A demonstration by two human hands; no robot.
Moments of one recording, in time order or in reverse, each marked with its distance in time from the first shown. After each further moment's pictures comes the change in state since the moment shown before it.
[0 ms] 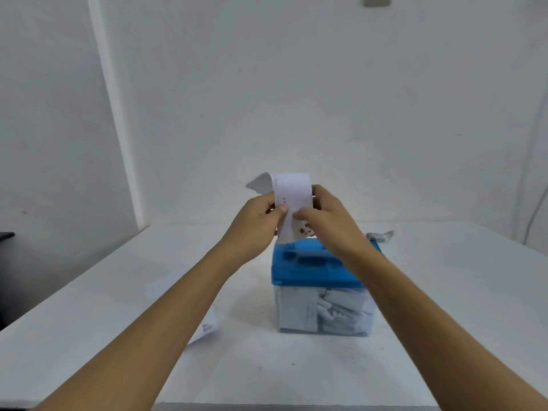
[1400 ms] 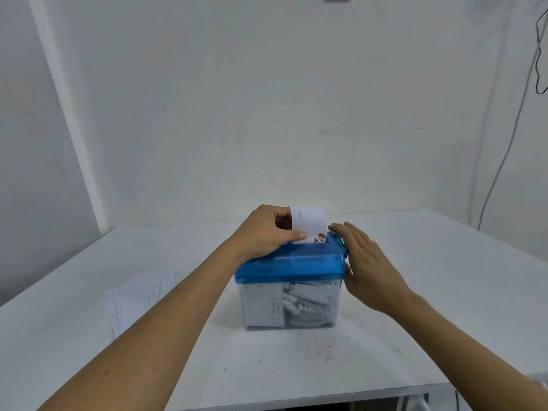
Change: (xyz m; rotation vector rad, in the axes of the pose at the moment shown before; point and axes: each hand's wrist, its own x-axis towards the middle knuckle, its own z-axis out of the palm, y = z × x) left_hand 0.034 -0.017 0.064 0.095 -0.292 -0.022; right_hand -0.041 0.145 -0.094 -0.848 0.012 -0.185
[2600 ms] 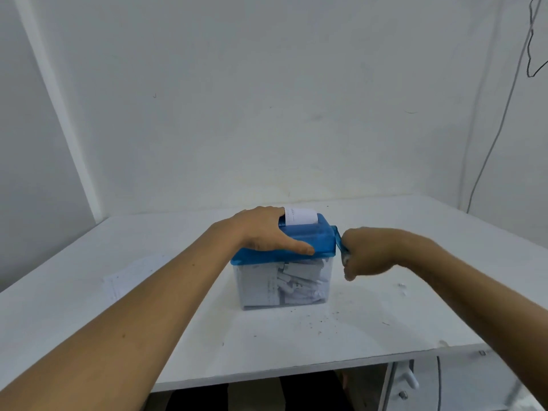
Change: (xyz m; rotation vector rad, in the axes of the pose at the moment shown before) left_hand -0.012 0.012 0.004 0.554 -0.296 -0.162; right_hand 0.011 -0.052 -0.074 -0.265 -0.718 0.299
